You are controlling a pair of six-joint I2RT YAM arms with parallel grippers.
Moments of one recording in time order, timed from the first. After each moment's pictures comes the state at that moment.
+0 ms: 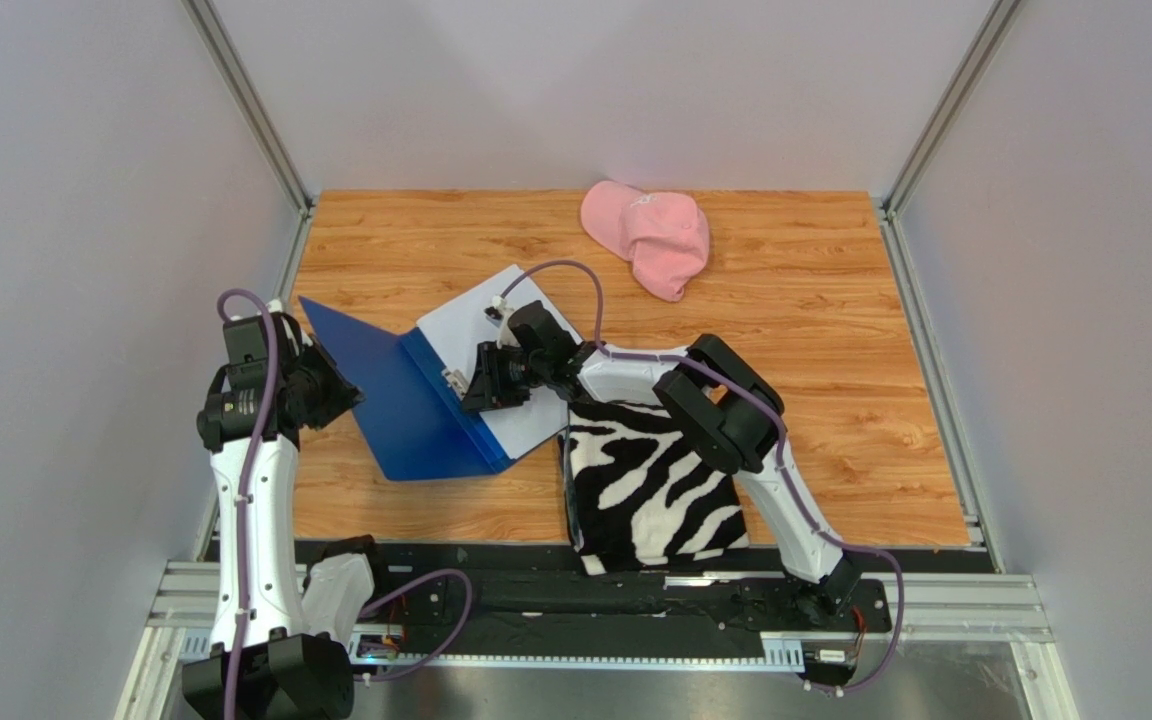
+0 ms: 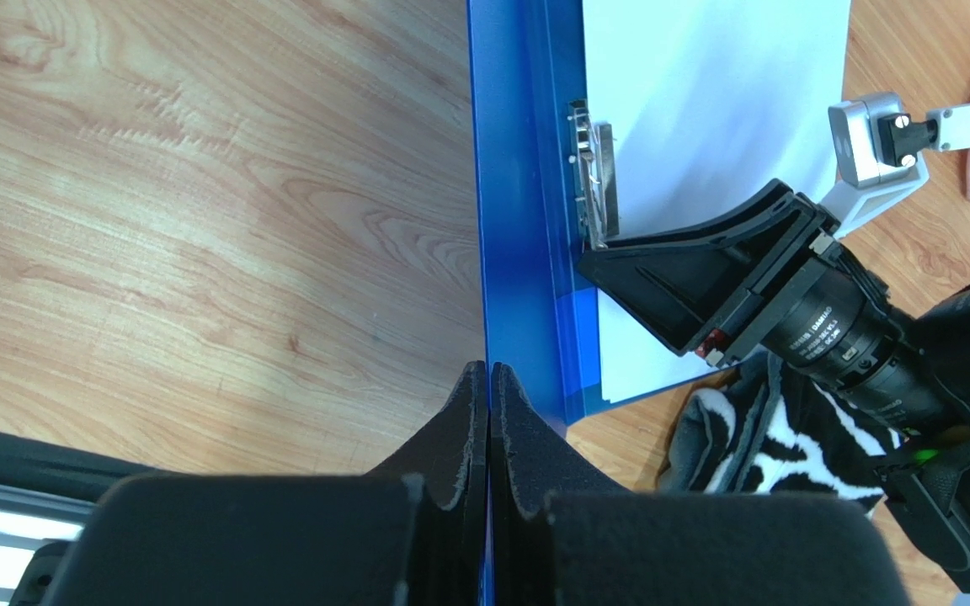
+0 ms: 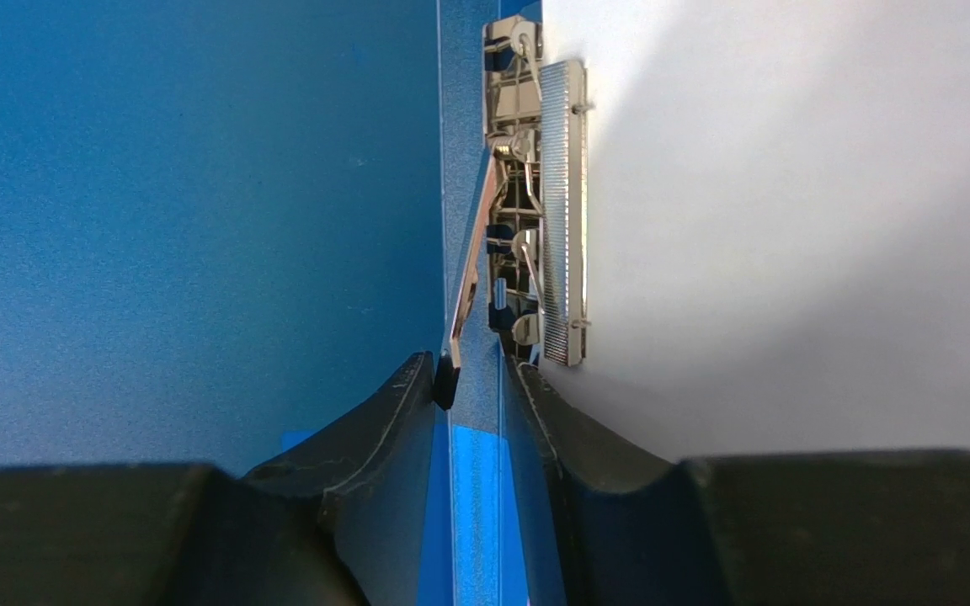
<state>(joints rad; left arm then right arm) 0.26 0.89 0.96 -0.92 0.19 -0.43 0.85 2.31 1.54 0.15 -0.45 0.75</state>
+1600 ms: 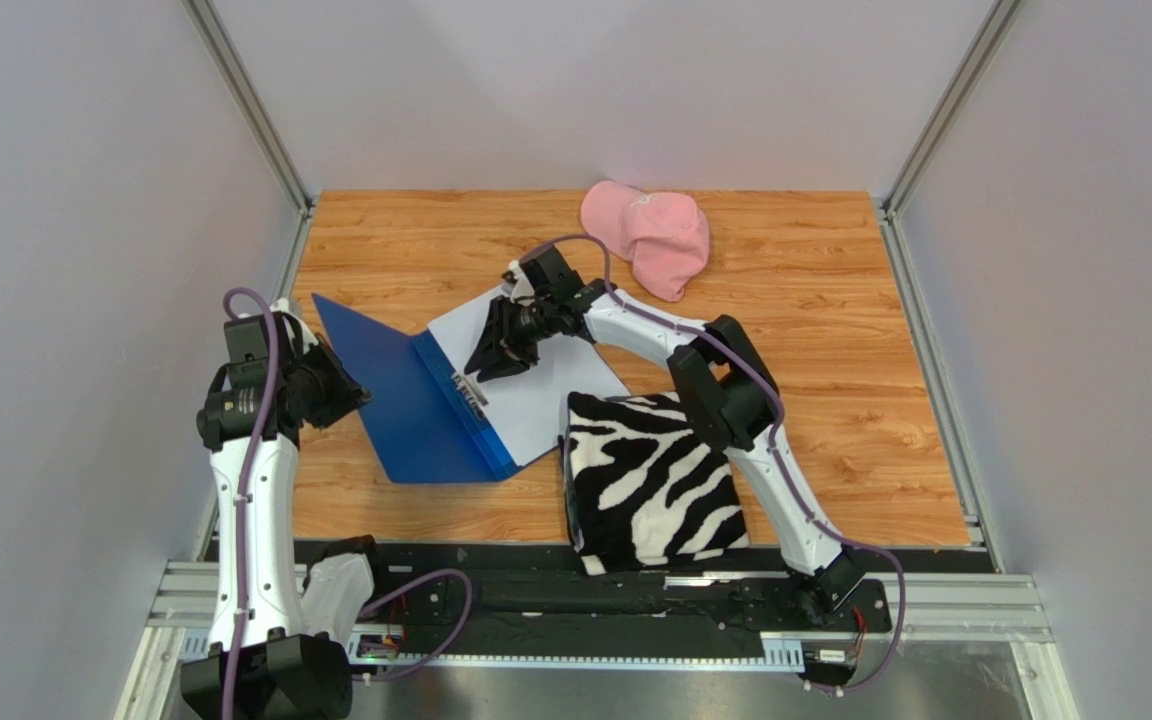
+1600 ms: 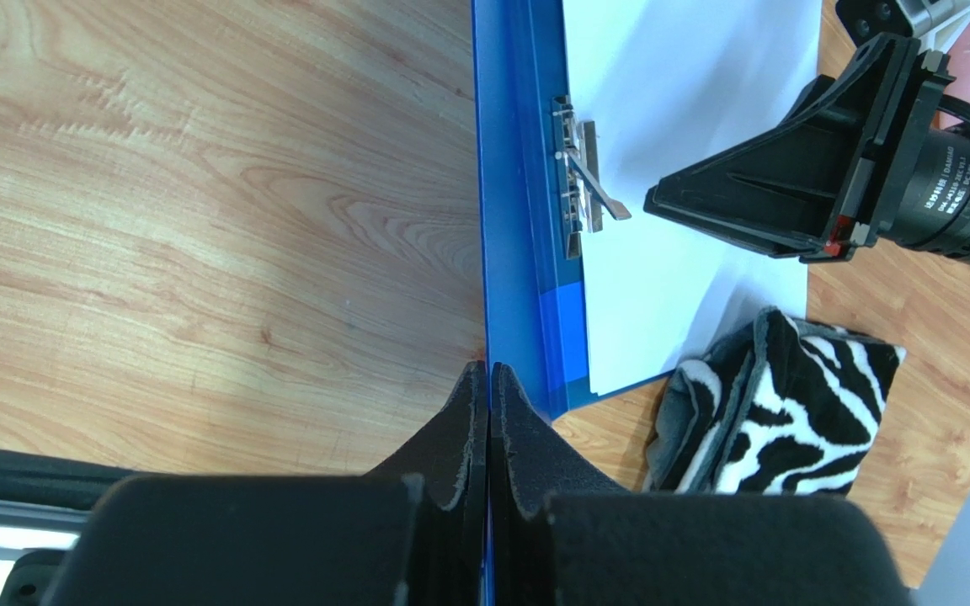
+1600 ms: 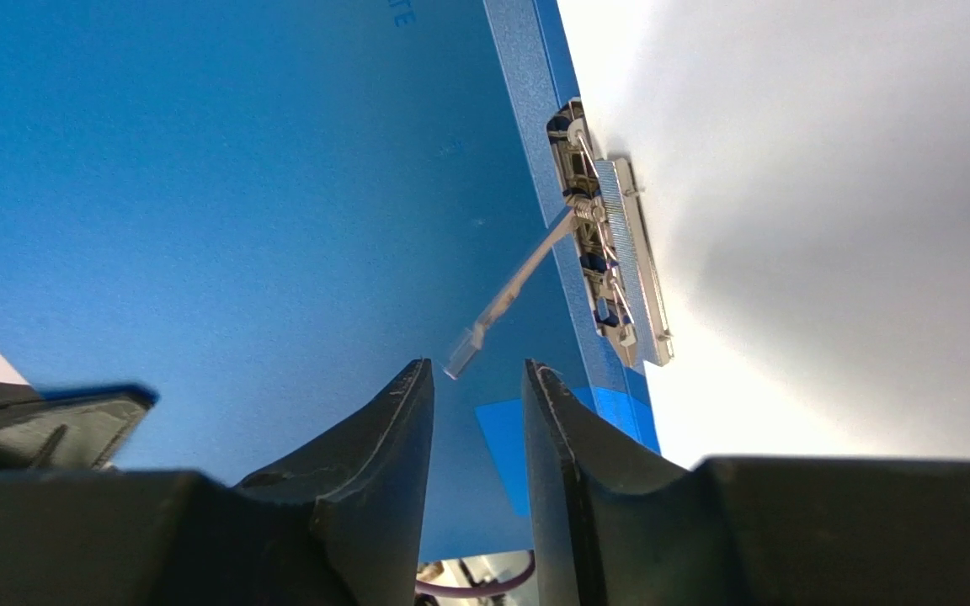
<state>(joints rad) 0.26 0.89 0.96 -0.94 0.25 -0.41 0.72 2.43 1.96 -0.32 -0.76 0.98</state>
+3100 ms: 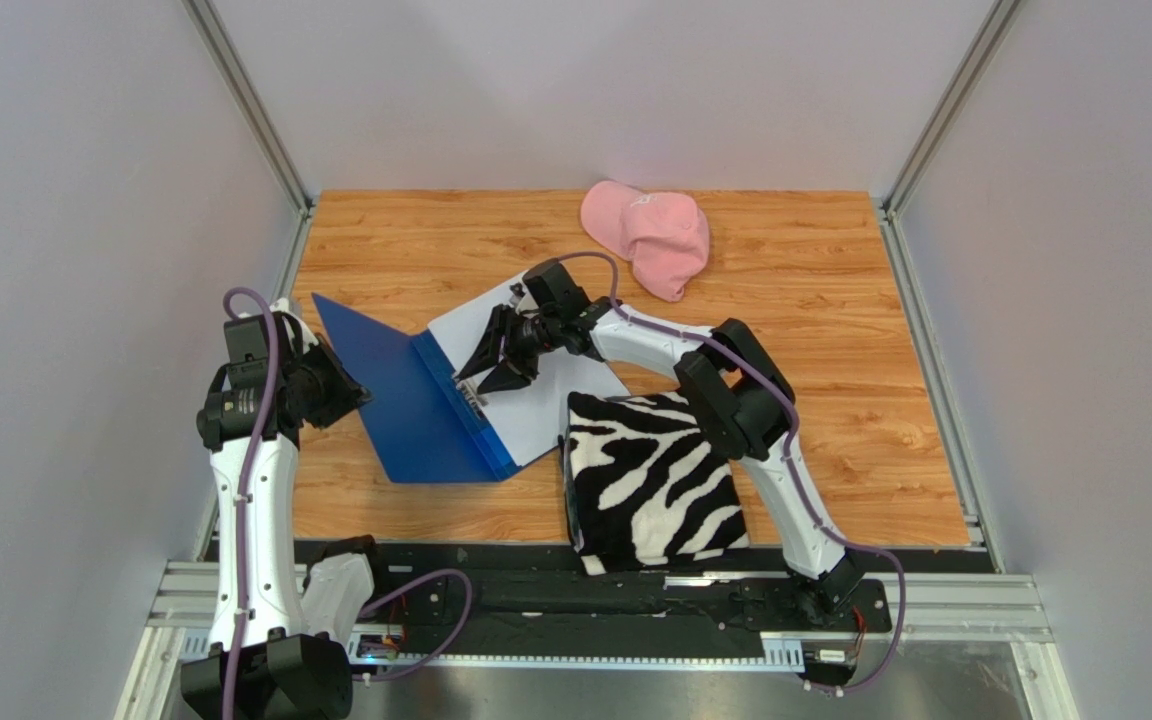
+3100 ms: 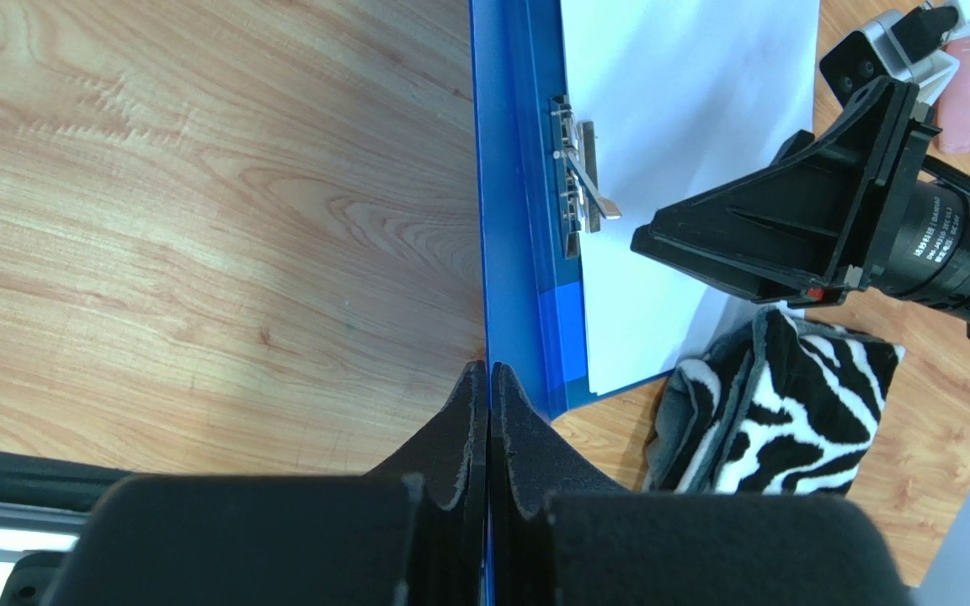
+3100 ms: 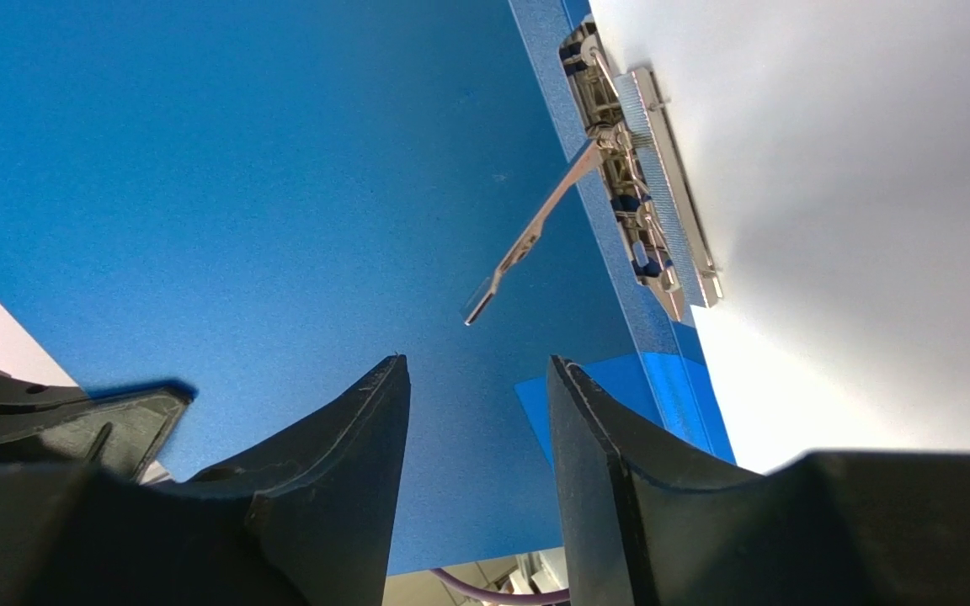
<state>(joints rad) 0.26 0.89 0.96 -0.94 0.25 -0.41 0.75 2.32 1.74 -0.15 -0.71 1.17</state>
